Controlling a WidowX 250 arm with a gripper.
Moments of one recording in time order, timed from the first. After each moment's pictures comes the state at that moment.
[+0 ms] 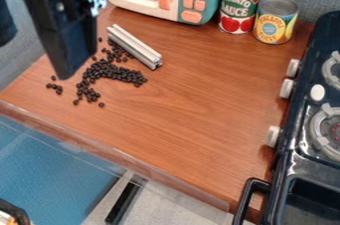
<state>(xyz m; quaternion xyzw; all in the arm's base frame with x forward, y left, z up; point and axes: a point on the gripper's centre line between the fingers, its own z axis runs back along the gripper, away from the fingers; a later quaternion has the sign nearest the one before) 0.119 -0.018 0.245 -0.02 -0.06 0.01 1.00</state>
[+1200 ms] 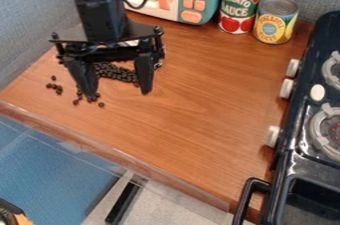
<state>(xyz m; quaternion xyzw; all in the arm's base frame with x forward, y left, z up) 0.225 0.012 0.123 -0.04 -0.05 0.23 0.97</state>
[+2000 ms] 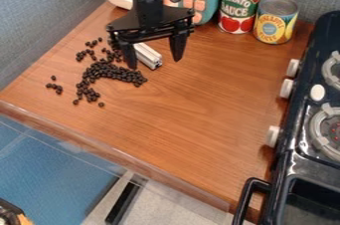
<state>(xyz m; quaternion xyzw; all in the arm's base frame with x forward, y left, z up) 0.319 0.021 0.092 0.01 -0.14 0.35 0.93</state>
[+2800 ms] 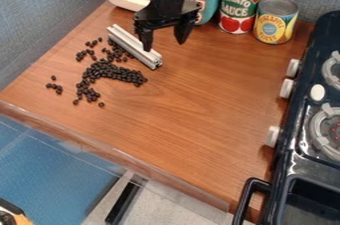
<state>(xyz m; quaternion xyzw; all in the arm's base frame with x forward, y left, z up) 0.388 0.053 0.060 0.09 -0.16 0.42 0.89</state>
